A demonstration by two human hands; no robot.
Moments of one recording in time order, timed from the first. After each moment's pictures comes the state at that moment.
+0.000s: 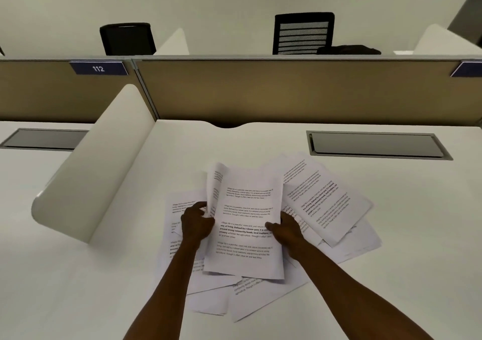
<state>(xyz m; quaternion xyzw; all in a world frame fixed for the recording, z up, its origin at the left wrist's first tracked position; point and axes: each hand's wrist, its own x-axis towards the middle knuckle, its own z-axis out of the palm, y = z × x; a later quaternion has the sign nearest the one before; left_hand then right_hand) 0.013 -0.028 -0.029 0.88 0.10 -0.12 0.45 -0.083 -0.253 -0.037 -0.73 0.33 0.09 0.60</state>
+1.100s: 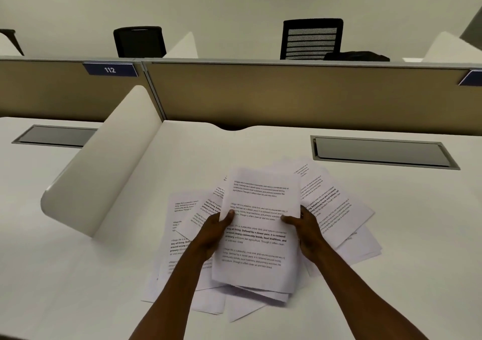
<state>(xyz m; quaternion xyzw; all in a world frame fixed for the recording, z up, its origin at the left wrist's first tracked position) -0.023 -0.051 -0.017 0.66 0.07 -0.34 0.67 -0.094 -0.299 -0.033 -0.55 0.28 -0.01 0.79</state>
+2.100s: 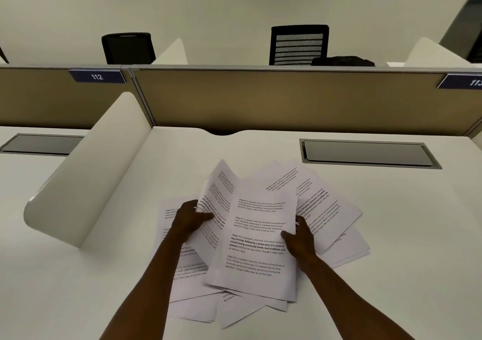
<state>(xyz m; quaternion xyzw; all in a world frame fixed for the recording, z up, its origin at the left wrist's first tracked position) 0.030 -0.038 0.006 0.86 0.06 -0.23 0.46 -0.111 -0.301 -0.057 -0.72 0.35 -0.04 0.60</state>
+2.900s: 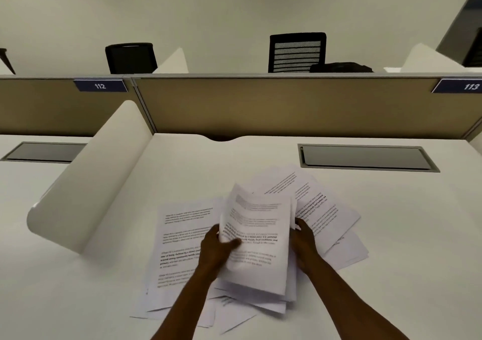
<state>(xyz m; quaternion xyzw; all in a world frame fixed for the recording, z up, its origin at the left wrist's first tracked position) -0.055 -0.082 -0.019 0.78 0.07 -0.21 0.58 -0.108 -0.308 -0.046 -0.61 0.37 -0.05 0.70</state>
